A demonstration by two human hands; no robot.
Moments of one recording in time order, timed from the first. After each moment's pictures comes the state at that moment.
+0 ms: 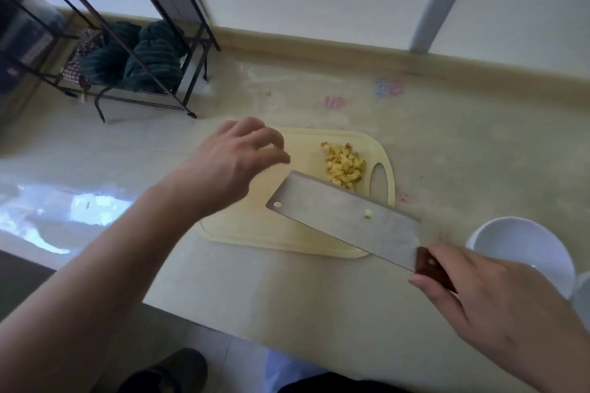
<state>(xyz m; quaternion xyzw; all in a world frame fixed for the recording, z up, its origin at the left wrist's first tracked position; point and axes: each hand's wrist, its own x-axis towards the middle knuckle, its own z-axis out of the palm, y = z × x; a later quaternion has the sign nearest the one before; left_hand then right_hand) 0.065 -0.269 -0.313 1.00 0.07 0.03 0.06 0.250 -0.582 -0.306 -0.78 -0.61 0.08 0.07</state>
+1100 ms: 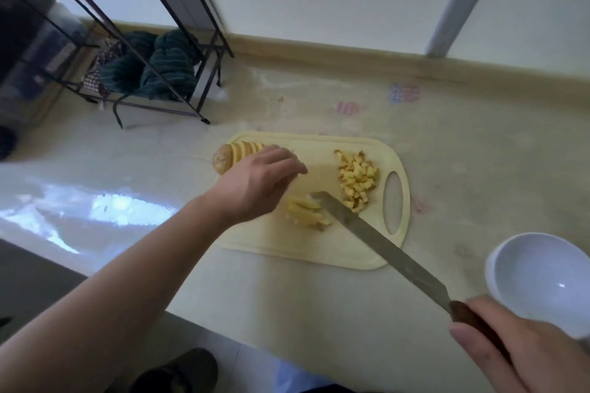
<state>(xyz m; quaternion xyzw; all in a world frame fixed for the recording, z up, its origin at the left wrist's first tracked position) 0.072 -0.269 -0.370 0.97 0.07 0.14 0.18 0.238 -0.607 -0.293 -0.85 -0.45 0.27 0.11</state>
